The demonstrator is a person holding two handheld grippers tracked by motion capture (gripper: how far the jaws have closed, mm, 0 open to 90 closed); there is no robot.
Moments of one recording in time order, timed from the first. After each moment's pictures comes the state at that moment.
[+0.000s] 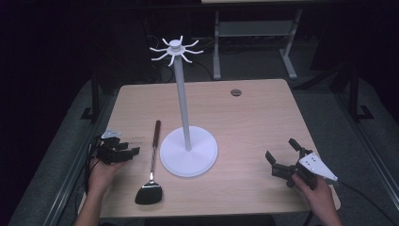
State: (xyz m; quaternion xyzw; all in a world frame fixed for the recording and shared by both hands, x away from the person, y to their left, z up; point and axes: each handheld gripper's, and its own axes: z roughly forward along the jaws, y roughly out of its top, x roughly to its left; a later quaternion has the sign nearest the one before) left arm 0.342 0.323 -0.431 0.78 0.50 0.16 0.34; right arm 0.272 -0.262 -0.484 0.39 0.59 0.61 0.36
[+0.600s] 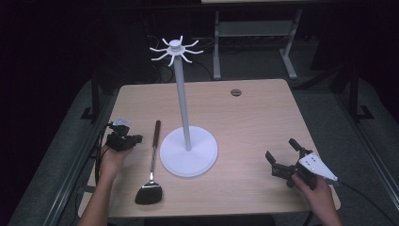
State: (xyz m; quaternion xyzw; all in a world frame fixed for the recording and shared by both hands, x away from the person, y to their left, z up) left arm 0.379 0.303 -0.423 0.79 0.49 0.16 0.33; right arm 0.272 -0.262 -0.484 0.39 0.59 0.61 0.36
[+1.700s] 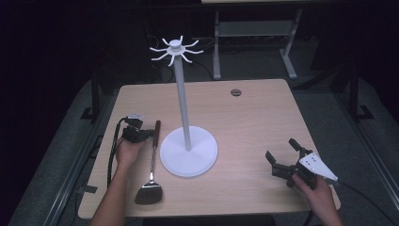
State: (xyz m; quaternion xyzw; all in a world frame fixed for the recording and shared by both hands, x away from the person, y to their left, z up) left arm 0.426 0.277 -0.460 0.79 0.49 0.14 0.34; right arm 0.272 -0.262 -0.484 0.39 0.59 0.61 0.36
